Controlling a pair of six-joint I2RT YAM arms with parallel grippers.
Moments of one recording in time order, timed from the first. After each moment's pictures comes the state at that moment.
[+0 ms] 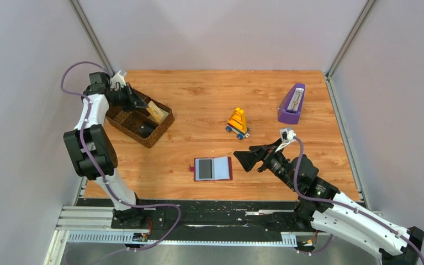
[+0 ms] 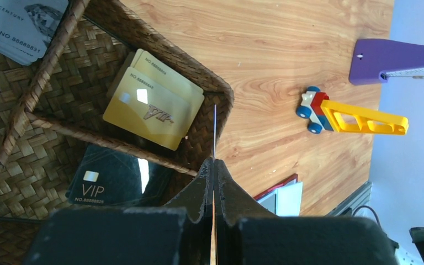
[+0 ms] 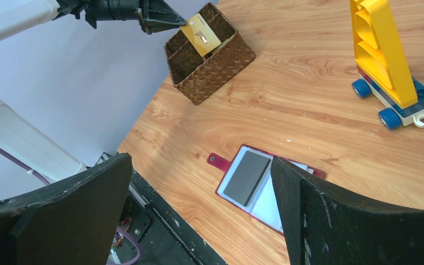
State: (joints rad) left arm 0.28 1.78 1.46 -0.65 0.78 -0.15; right arm 0.94 0.51 0.43 0.06 0.19 0.65
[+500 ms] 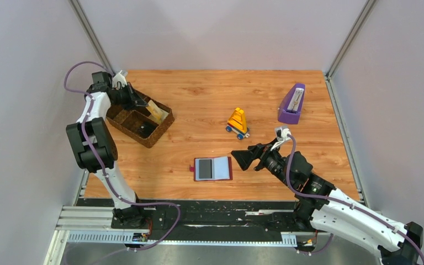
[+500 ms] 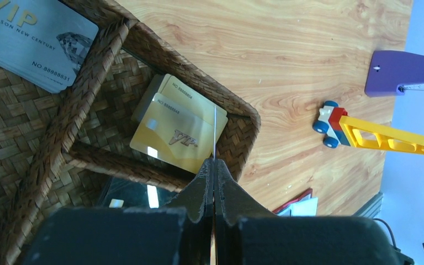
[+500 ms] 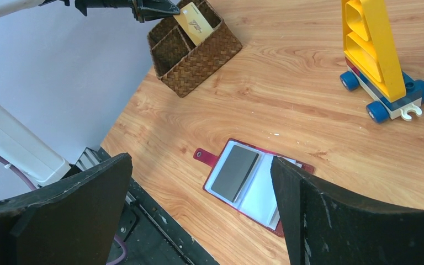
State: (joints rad) left arm 0.28 1.88 1.52 -0.60 0.75 -0.14; right arm 0.93 0.58 0.45 0.05 0.20 0.63
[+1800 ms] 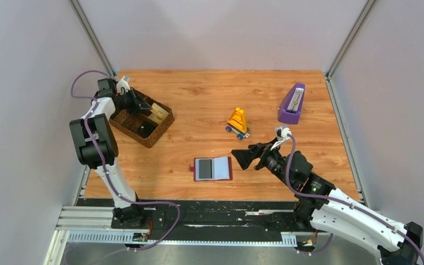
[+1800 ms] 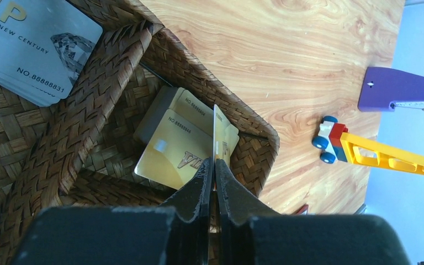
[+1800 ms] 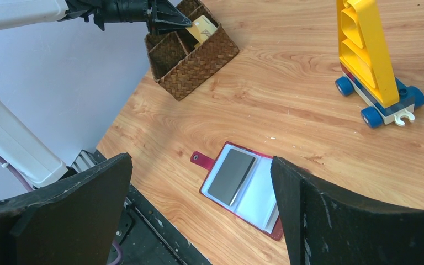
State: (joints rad) left arm 0.27 1.95 1.42 -0.40 0.77 -0.26; right arm 0.93 0.60 0.46 0.06 0.21 0.61
